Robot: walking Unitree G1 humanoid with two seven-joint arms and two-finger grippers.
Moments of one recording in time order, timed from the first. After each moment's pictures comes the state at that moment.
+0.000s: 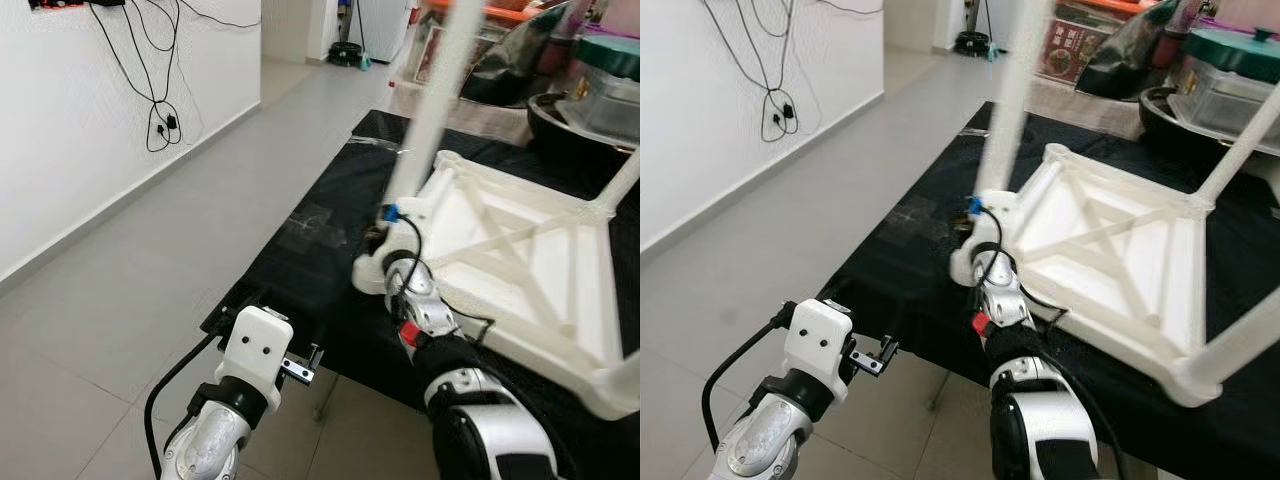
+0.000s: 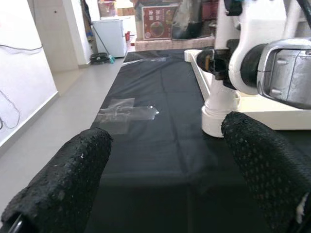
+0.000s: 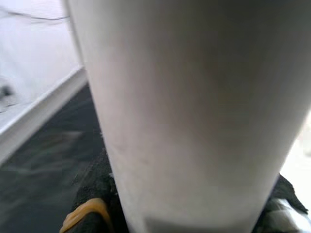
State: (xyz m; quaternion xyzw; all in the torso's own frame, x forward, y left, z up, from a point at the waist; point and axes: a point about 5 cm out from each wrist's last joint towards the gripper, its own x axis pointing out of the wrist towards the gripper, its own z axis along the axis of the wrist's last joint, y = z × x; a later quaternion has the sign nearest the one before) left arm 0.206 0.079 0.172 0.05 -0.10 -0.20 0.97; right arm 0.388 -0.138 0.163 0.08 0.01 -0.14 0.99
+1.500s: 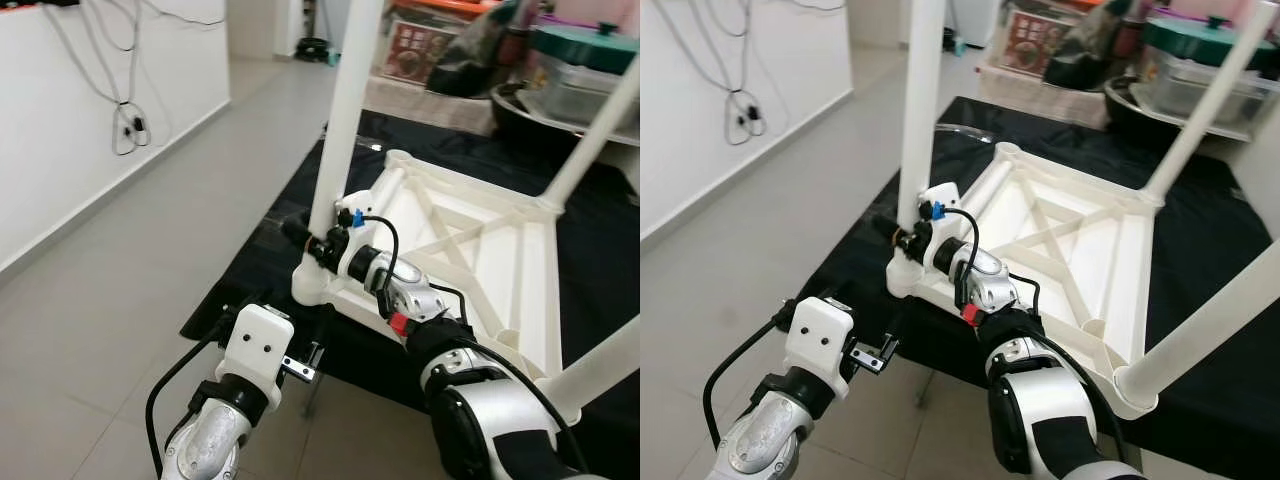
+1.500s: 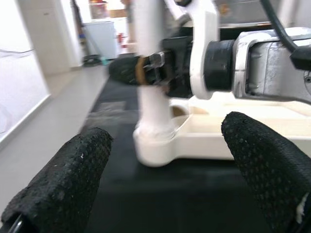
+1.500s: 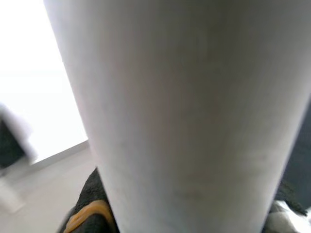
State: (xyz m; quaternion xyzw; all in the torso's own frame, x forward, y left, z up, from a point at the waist) left arm 0.207 0.079 0.172 0.06 -0.10 -0.19 0.97; right arm 0.396 -0.089 0.178 0.06 -0.01 0.25 0.97
